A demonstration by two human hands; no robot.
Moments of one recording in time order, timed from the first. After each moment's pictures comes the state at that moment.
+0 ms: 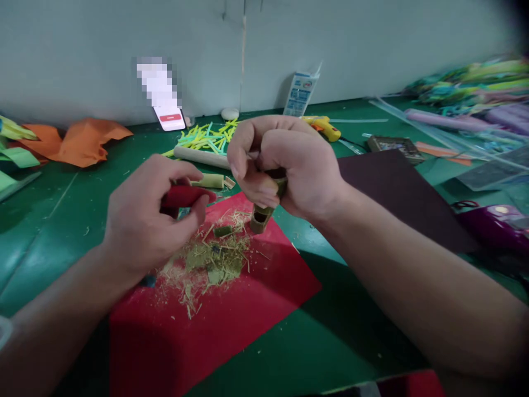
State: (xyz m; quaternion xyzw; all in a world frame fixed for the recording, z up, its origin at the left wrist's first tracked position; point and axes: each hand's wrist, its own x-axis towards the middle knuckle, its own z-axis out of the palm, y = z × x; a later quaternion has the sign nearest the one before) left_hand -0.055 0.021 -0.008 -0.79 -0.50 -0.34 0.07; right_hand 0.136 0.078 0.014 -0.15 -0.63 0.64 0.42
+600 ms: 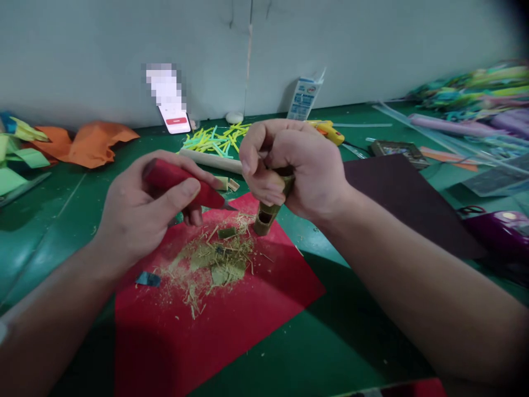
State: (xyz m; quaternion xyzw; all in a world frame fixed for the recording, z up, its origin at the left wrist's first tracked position) left_hand -0.057 0.025 0.000 -0.63 -0.45 -0.51 -0.37; right_hand 0.136 0.081 0.013 -0.16 -0.61 0.65 0.43
